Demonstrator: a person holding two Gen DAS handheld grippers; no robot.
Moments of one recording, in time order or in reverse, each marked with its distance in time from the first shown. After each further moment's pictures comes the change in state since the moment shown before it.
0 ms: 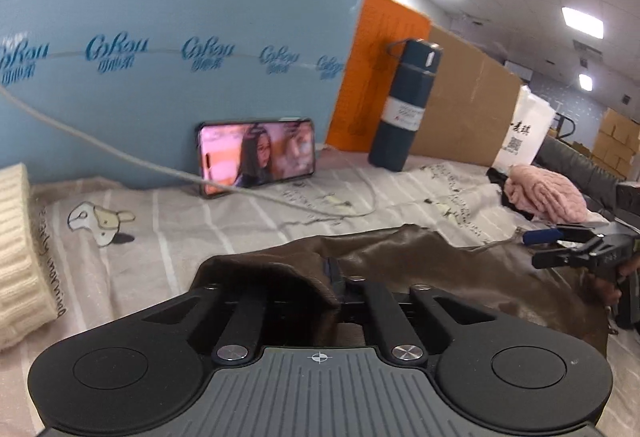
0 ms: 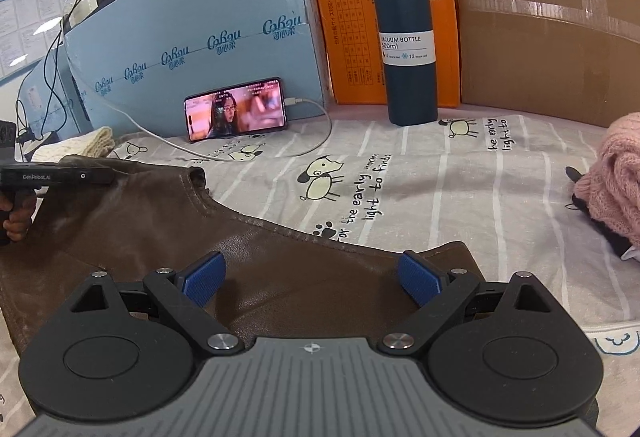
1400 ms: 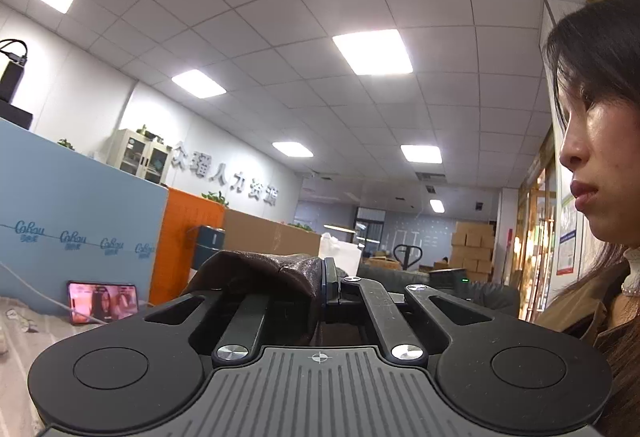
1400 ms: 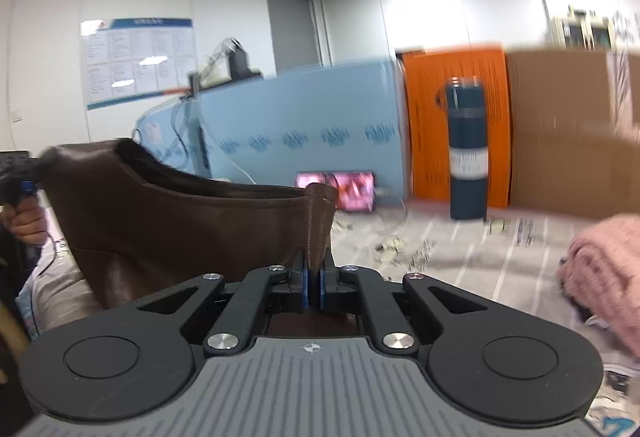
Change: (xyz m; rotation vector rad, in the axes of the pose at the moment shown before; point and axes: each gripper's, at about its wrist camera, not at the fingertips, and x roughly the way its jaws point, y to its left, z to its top) left arm -0.217 -0.093 -0.051 0.067 -0.509 -0.423; right arm -0.160 0.005 -0.029 -0.192 -0.286 0.269
